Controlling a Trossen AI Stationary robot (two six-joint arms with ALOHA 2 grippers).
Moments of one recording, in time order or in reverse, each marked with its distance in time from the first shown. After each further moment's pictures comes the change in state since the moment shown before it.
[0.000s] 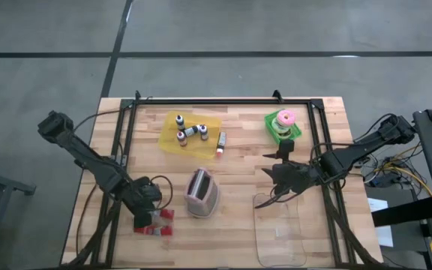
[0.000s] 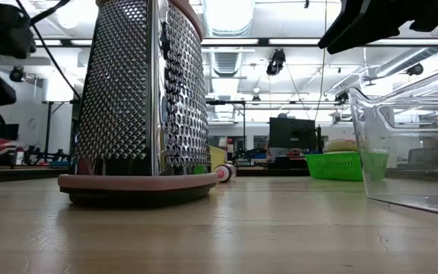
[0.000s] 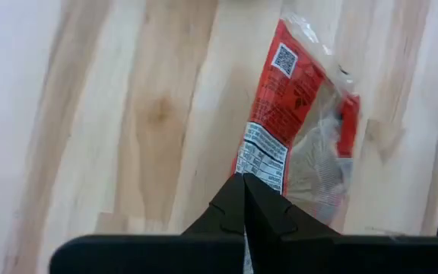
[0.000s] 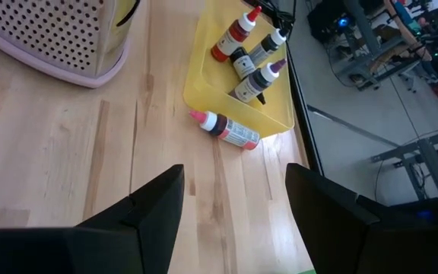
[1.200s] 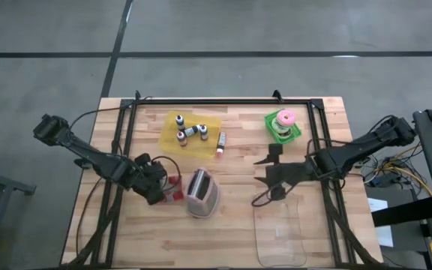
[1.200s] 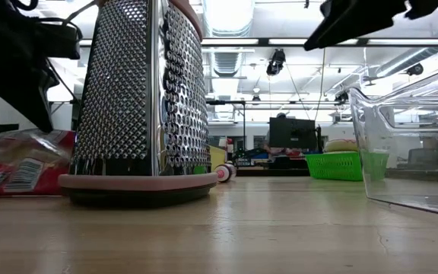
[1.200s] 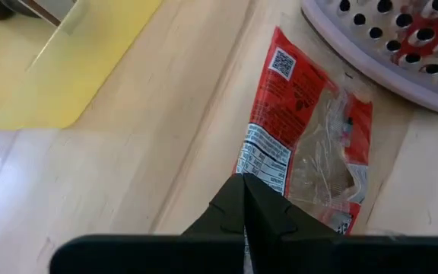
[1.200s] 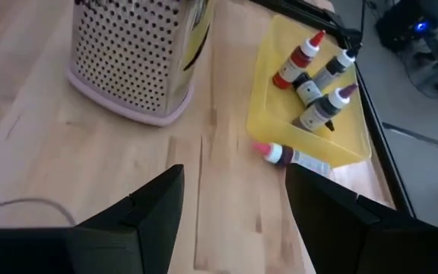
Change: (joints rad) left arm 0.223 -0.018 0.050 -0.206 -0.339 0.118; right arm -0.081 0.021 -0.023 0.182 -0.286 -0.024
